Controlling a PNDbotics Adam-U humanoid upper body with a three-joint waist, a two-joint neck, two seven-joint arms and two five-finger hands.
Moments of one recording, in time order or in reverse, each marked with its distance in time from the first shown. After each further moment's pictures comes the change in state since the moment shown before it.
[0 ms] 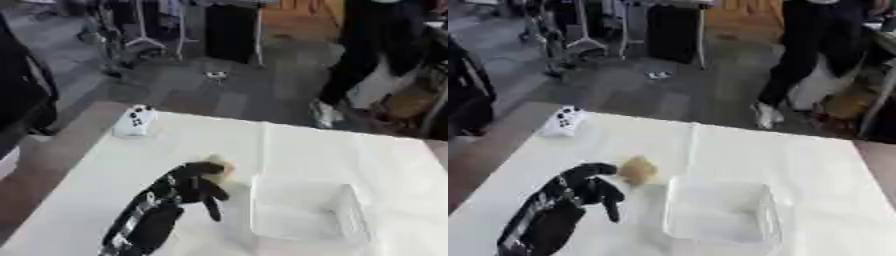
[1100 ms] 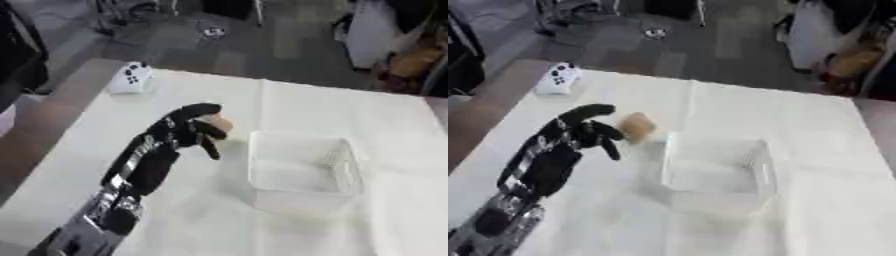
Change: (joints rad) left arm -0.018 0.164 0.082 0.000 -0.167 0.080 0.079; right arm -0.005 0.000 -0.014 0.000 0.018 0.019 -0.019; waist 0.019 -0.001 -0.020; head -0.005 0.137
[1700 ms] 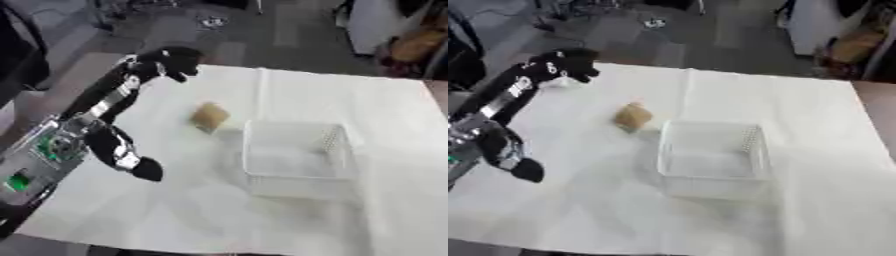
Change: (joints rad) left arm -0.050 0.348 0.047 -0.003 -0.344 0.168 0.125; right arm -0.004 0.000 0.006 0.000 0.004 0.015 0.016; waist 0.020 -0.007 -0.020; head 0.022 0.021
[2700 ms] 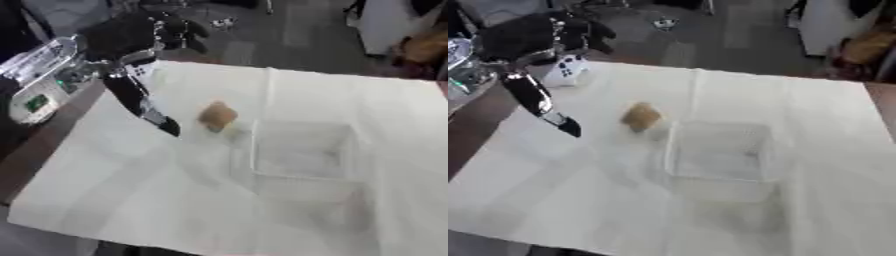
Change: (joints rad) left arm -0.283 0.154 -0.099 0.341 -0.429 -0.107 -0.034; right arm -0.009 0.000 0.020 0.000 -0.022 0.005 0.050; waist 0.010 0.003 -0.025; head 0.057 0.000
